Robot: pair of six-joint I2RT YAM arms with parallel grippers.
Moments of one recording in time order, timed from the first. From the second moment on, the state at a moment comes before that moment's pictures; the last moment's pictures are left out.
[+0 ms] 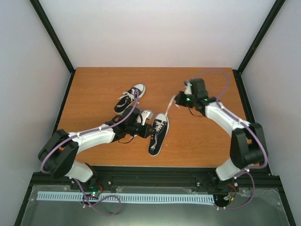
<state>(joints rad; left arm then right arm) -0.73 1.46 0.75 -0.02 0.43 -0.46 0.29 1.51 1.02 -0.26 -0.30 0.52</state>
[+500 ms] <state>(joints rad) -0.73 1.42 0.73 -0.02 0.47 -0.41 0.45 1.56 0.98 -0.15 -0.40 0.49</state>
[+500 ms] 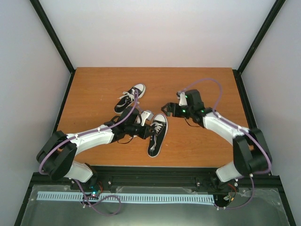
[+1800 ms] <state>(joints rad) -0.72 1.48 0.92 -0.24 0.48 -0.47 0.93 1.44 0.52 0.44 0.11 -0.02</state>
